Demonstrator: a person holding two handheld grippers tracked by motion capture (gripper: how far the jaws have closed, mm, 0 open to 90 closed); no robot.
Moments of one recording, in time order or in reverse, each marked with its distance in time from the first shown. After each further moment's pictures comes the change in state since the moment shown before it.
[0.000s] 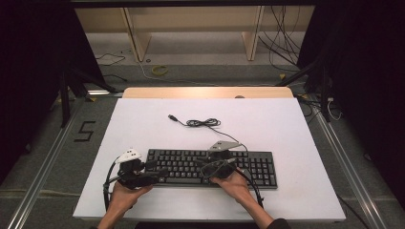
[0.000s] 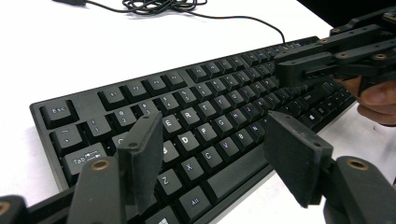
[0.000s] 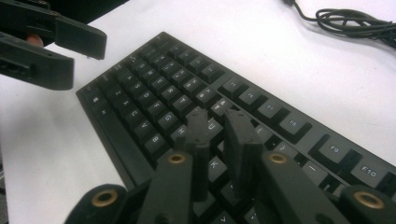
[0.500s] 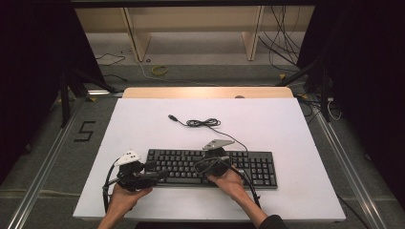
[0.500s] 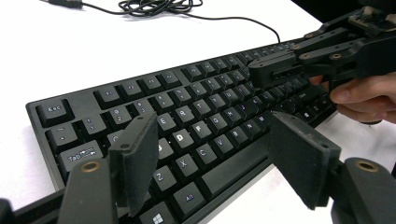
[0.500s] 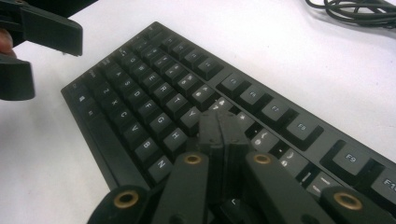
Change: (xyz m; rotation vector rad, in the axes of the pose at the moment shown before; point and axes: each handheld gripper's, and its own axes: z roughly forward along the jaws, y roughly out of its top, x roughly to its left) left arm -0.003 -0.003 -0.003 -0.012 -0.005 0.010; right arm -0.001 0.004 0.018 0.044 -0.014 0.010
